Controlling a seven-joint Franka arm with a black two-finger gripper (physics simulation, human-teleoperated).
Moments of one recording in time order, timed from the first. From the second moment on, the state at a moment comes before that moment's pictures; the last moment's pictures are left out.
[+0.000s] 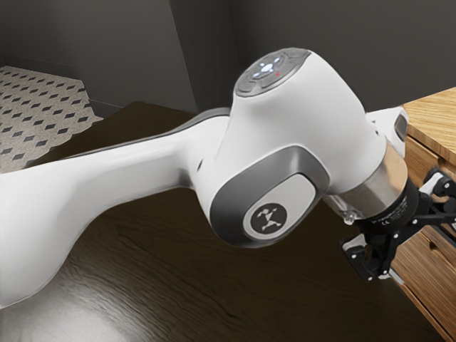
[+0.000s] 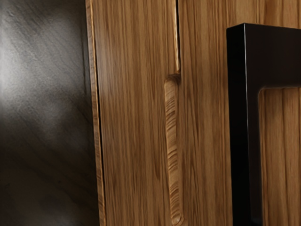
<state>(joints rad) -0.22 0.11 -0.36 -1.63 -0.04 2.24 -1.46</state>
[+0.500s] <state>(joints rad) -0.22 0.10 -0.36 -1.64 -0.04 2.24 -1.47</state>
